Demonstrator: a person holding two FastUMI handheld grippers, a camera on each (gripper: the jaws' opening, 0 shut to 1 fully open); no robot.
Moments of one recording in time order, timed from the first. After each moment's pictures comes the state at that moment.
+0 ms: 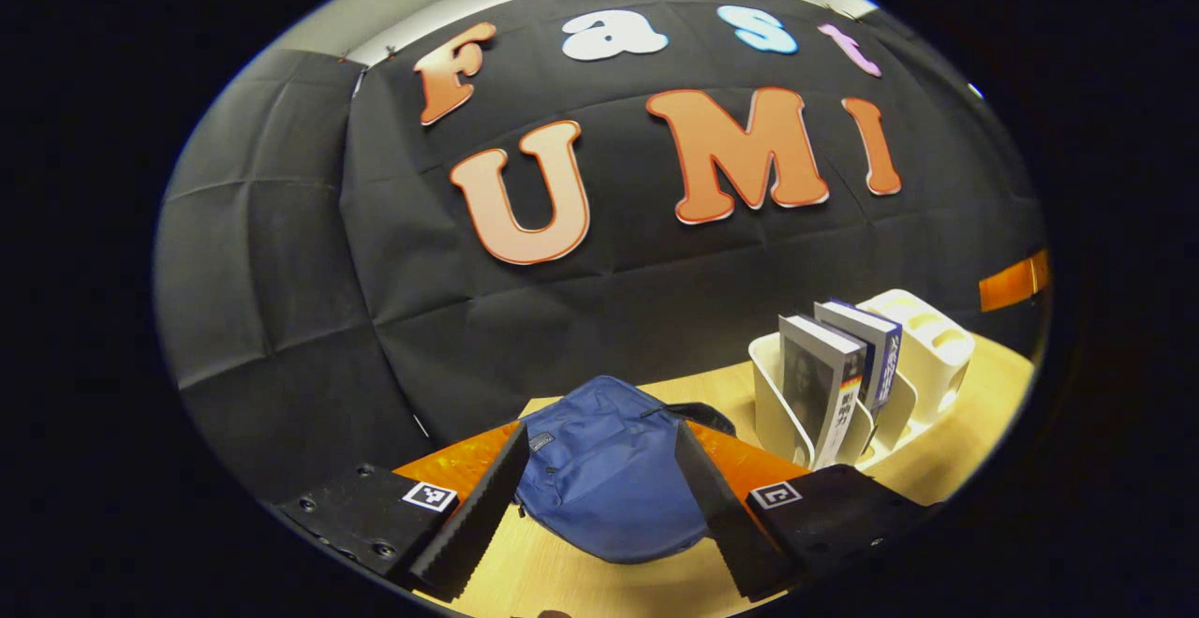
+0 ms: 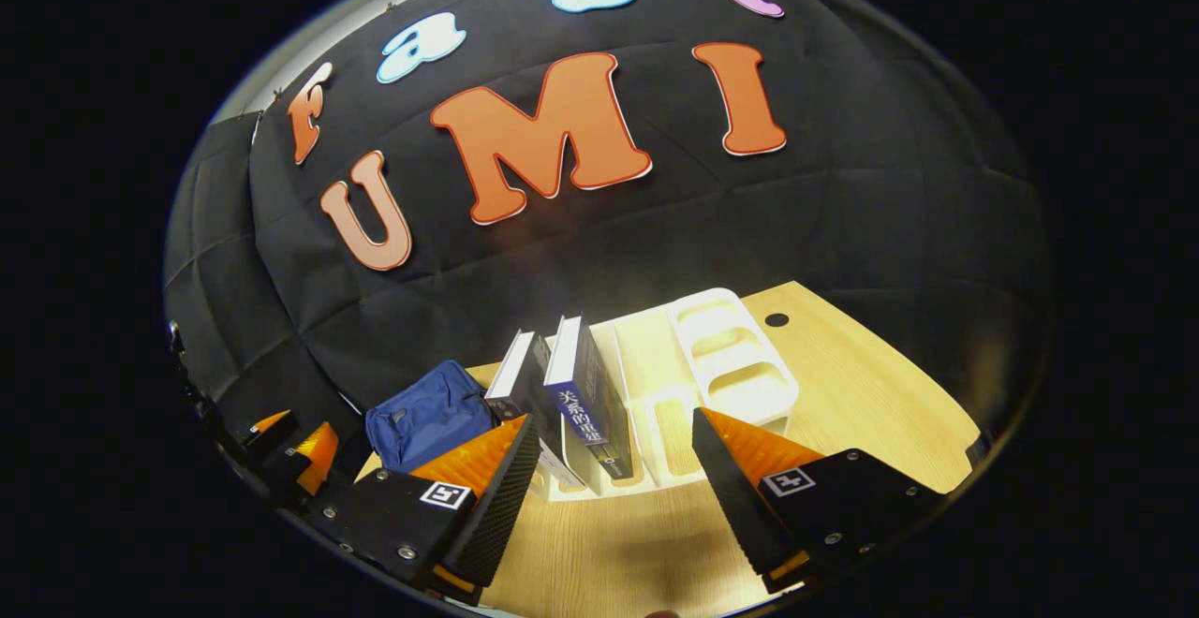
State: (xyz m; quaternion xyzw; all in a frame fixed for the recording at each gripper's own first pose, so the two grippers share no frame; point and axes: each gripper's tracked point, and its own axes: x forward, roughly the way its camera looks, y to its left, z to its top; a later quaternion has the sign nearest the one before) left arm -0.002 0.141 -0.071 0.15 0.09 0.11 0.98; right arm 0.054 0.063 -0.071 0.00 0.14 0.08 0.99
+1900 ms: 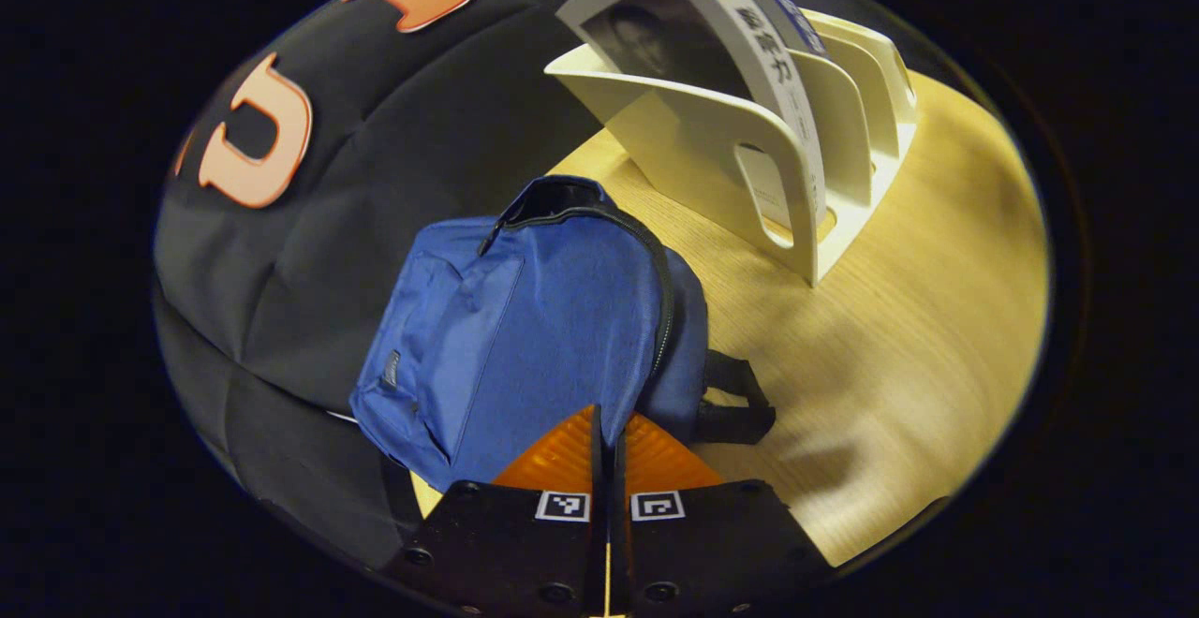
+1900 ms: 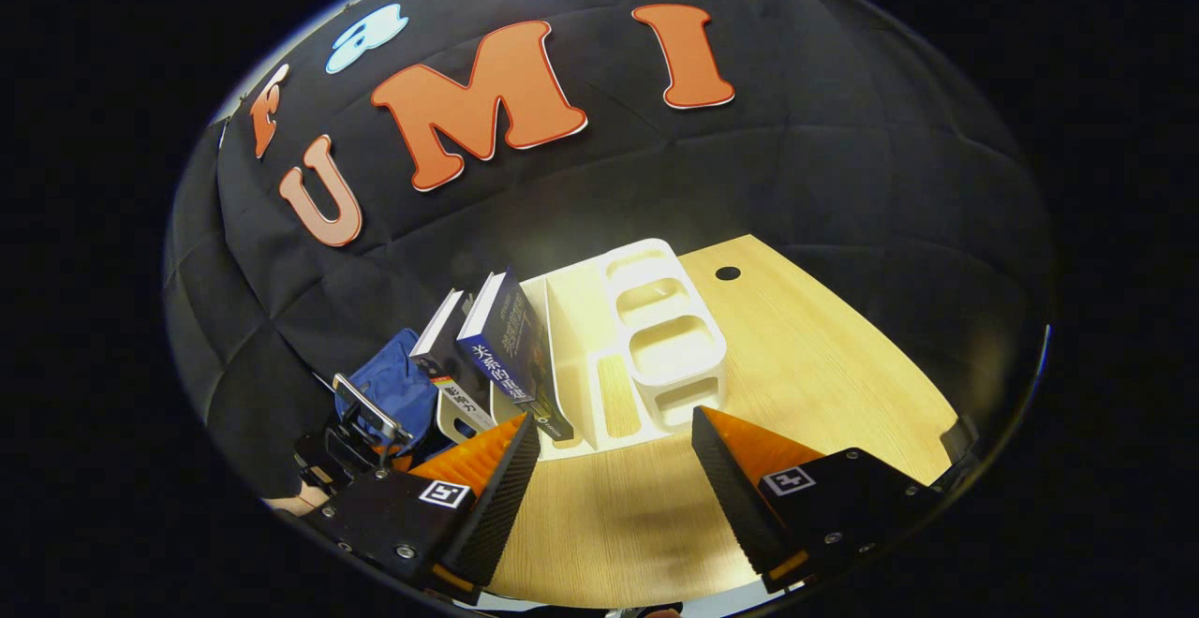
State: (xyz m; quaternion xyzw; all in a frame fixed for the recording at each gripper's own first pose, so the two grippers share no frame) left arm 0.055 0.122 -0.305 0.29 0.40 -0.05 0.87; right arm 0.048 -0.004 -0.095 0.01 0.21 0.04 0.98
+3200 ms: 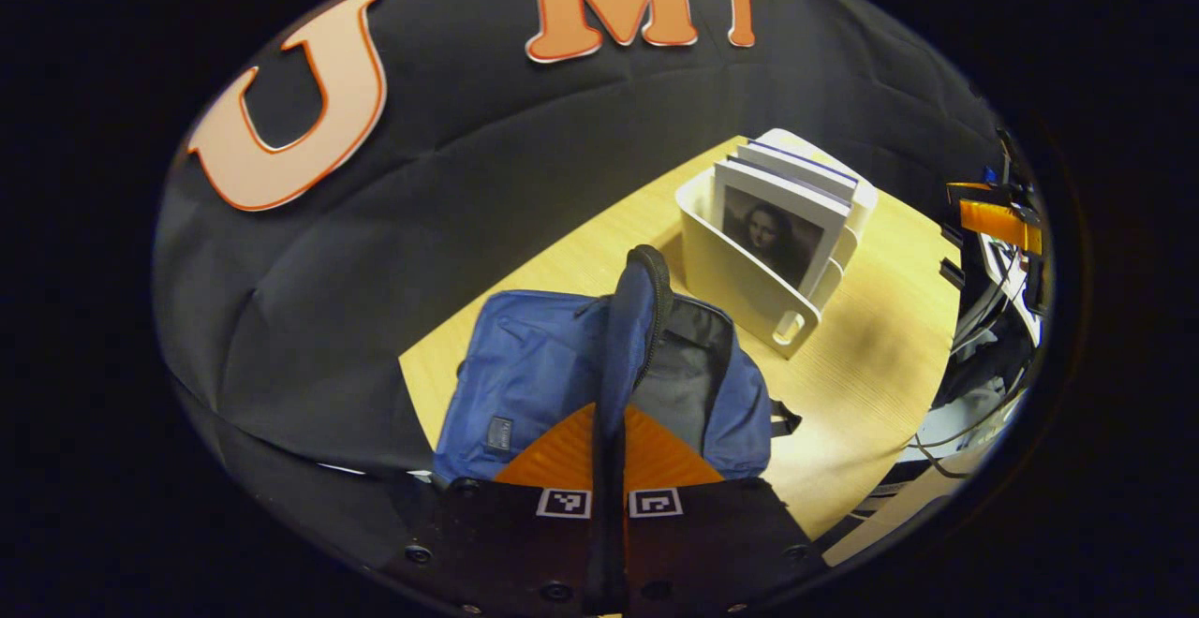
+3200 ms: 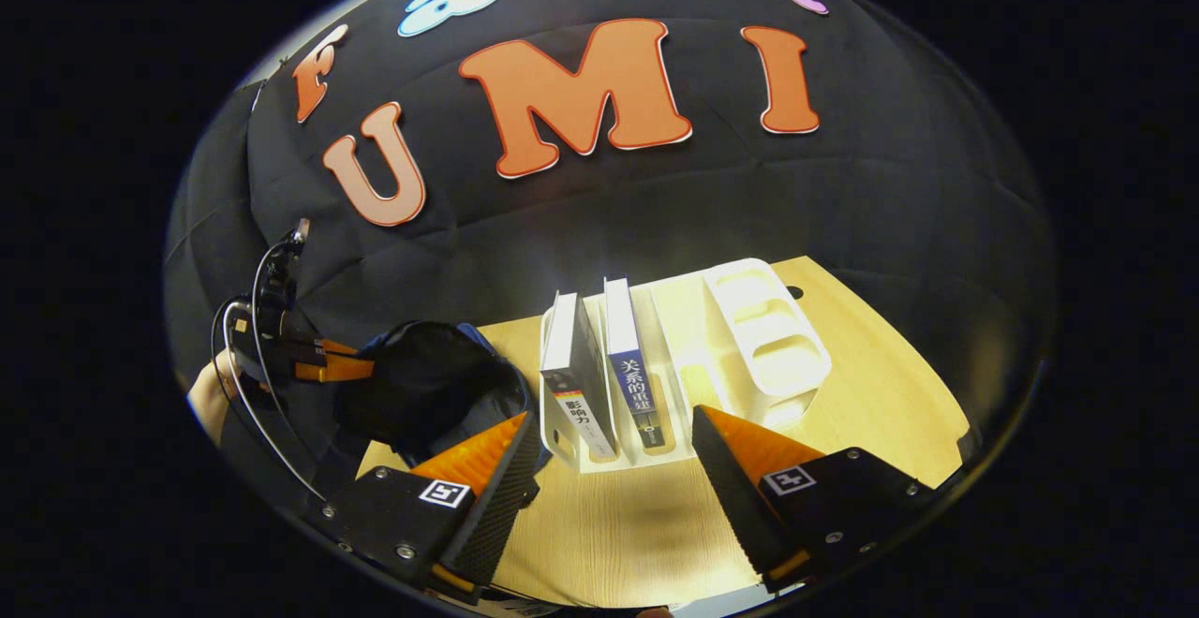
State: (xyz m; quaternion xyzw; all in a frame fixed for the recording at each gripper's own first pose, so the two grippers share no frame) left arm 0.139 0.230 -0.111 0.21 0.38 -0.20 0.88; right arm 0.037 0.142 -0.067 -0.05 0.21 0.07 0.97
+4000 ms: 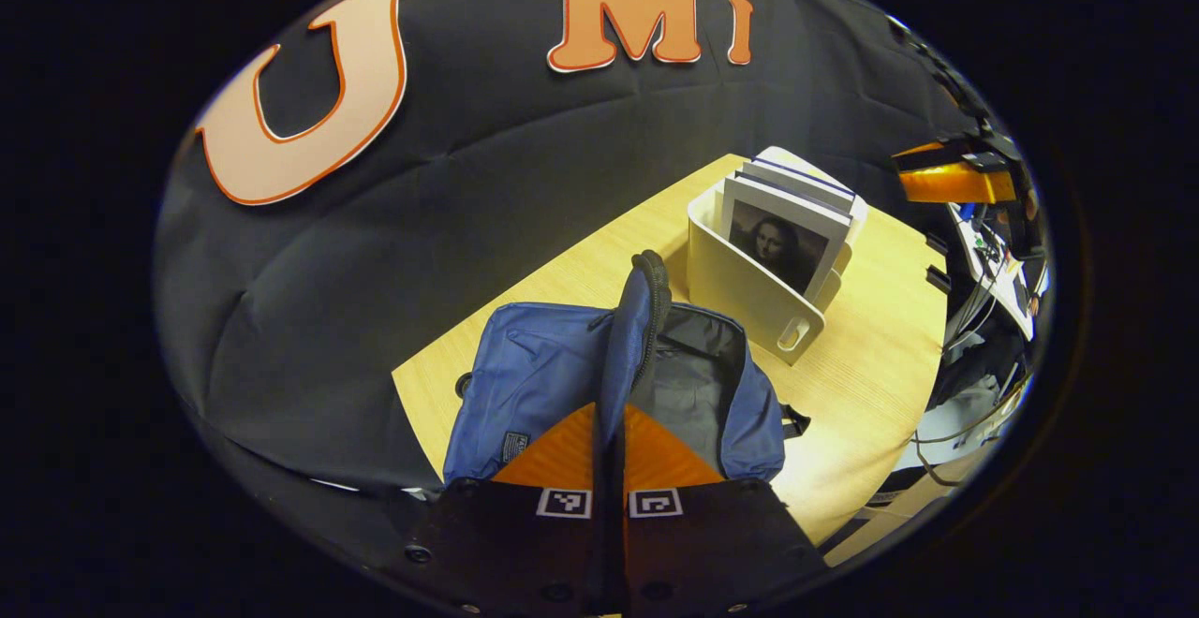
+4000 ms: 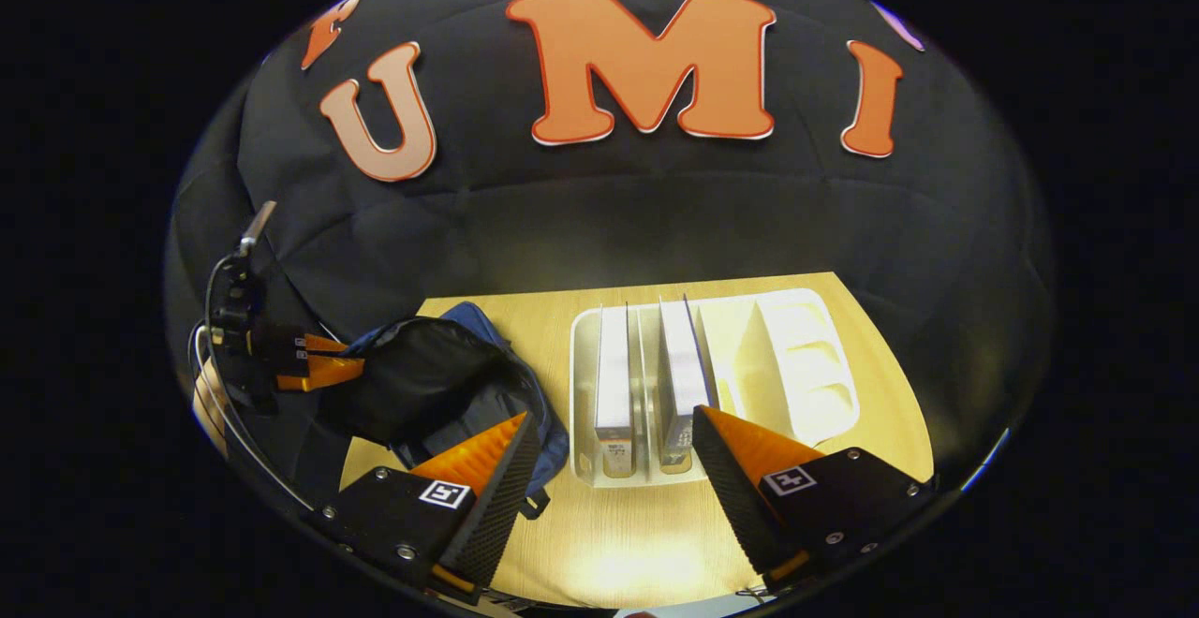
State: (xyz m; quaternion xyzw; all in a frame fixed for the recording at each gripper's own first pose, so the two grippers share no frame) left arm 0.146 0.243 -0.119 0.19 0.36 -0.25 0.88; right arm 0.114 0.220 -0.065 -0.12 0.30 0.06 0.94
